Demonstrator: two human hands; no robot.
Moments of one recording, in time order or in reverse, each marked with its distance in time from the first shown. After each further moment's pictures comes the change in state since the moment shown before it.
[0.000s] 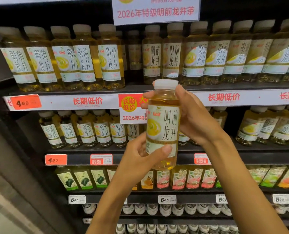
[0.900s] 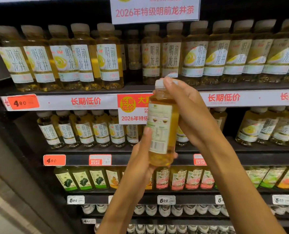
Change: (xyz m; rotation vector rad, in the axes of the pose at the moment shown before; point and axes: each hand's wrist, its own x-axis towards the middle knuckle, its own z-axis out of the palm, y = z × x) left_hand 0.010 -0.019 0.017 -0.418 0.033 -0.152; right_hand 0.007 -0.002 0.008 -0.109 0.270 -0.016
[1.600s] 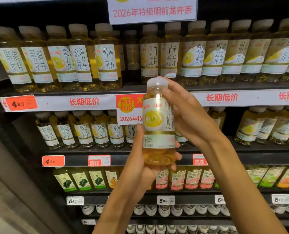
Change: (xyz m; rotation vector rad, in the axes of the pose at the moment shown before) left_hand 0.002 0.009 0.005 -0.291 -0.091 -0.102; right_hand 0.002 0.004 -0.009 0.167 -0.148 0.080
